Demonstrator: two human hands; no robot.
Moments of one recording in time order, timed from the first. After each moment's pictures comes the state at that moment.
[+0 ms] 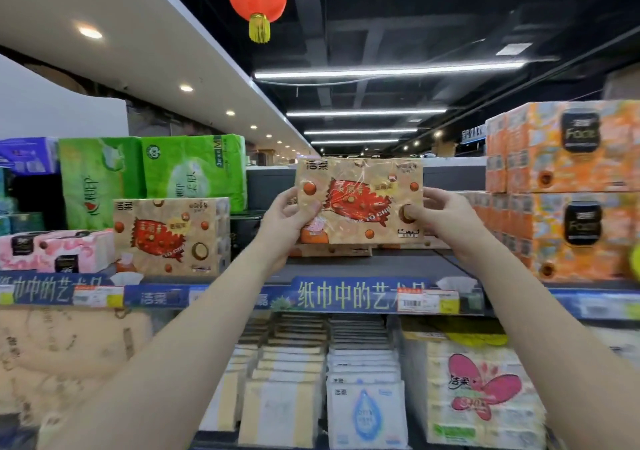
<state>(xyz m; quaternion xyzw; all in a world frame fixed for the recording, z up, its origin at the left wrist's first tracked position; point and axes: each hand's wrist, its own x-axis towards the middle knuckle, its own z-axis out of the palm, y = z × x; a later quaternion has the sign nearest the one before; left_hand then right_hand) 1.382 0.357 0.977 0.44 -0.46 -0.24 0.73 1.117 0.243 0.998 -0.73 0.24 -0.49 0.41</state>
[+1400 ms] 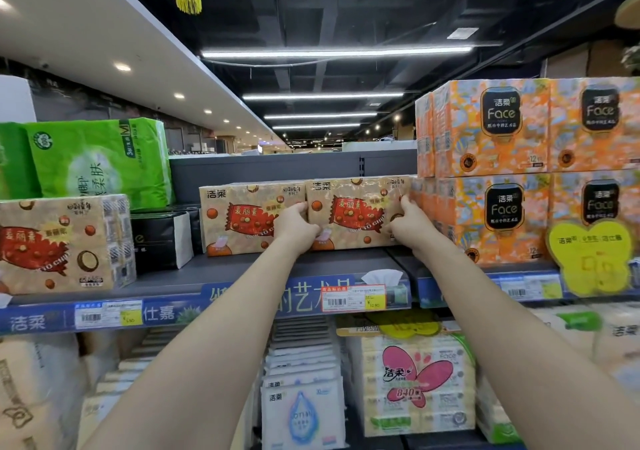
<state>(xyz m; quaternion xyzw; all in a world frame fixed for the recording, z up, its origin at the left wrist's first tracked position) 1.288 0.224 0.964 0.71 -0.49 -0.05 0.51 1.087 0.125 0.962 -0.72 0.46 -0.42 0.30</state>
